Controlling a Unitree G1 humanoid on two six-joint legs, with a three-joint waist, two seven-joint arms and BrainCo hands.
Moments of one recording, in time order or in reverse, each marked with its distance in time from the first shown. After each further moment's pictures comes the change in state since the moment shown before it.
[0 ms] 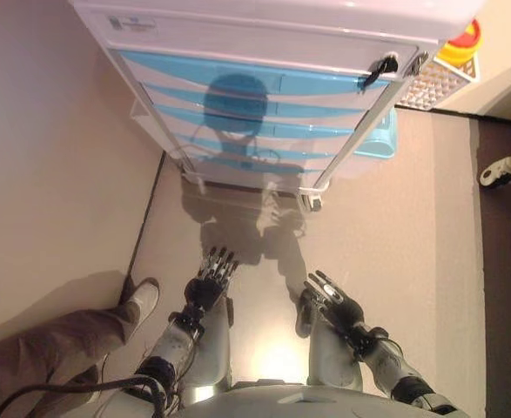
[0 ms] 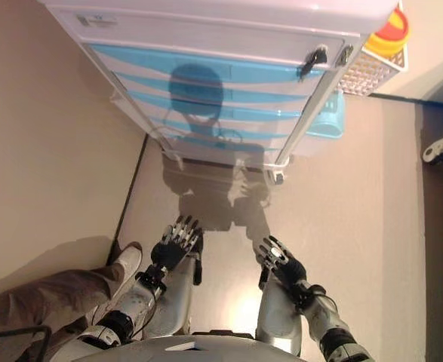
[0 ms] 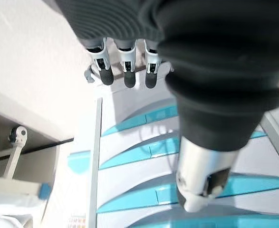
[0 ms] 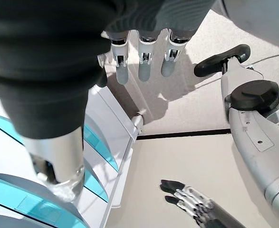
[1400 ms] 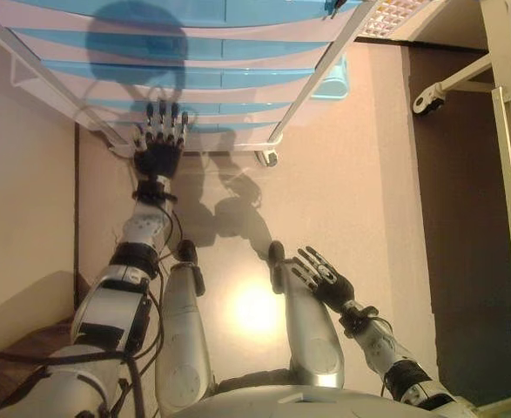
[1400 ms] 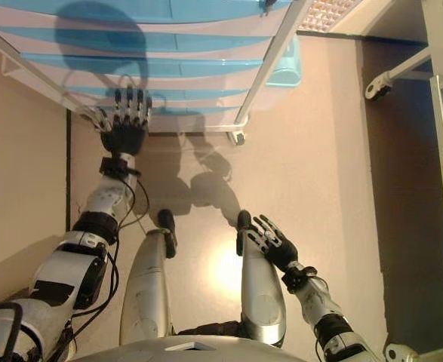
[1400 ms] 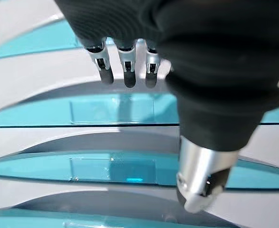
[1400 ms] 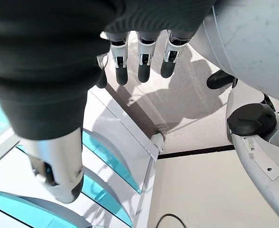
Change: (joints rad) left arm -0.593 0.214 0.169 -0.056 -0.353 0.004 0.068; right arm -0.039 0.002 0.048 -0.091 0.060 -0.019 0.047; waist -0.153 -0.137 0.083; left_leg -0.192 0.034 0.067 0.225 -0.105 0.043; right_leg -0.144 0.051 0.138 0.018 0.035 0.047
